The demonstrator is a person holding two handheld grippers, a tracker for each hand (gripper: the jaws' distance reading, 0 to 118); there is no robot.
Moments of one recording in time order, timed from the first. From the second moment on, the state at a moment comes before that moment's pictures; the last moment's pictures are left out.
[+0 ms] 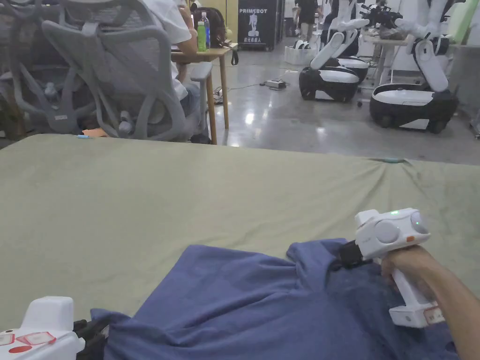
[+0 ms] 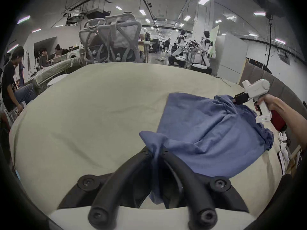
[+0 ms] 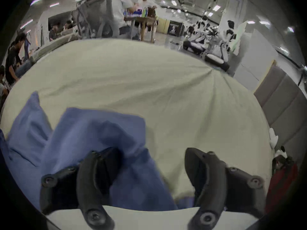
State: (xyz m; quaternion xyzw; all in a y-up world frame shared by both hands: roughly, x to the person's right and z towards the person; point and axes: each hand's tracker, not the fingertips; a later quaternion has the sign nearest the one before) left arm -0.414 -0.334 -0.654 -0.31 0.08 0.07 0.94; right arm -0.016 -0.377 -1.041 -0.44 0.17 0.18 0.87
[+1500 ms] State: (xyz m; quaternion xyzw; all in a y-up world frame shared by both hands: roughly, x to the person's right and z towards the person) left arm -0.380 0.119 -0.879 -0.01 0.06 -0.03 1.00; right arm 0.113 0.181 -0.943 0.03 -0.06 0.09 0.99
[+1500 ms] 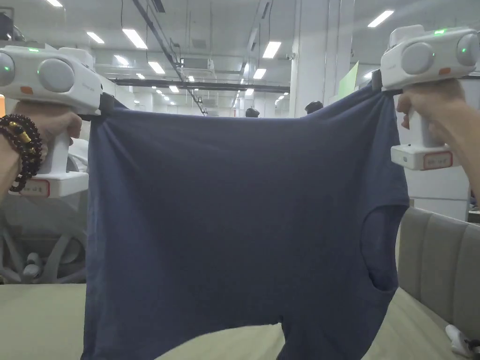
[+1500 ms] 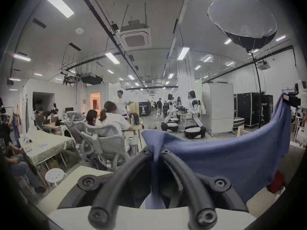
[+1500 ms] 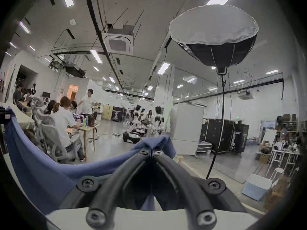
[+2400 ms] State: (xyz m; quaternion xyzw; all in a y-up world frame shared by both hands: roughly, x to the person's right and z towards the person) left arm -0.423 -0.074 -0.856 -0.12 0.04 0.03 0.99; right arm 0.108 -0.016 -0.909 -0.08 0.01 0.05 1.00
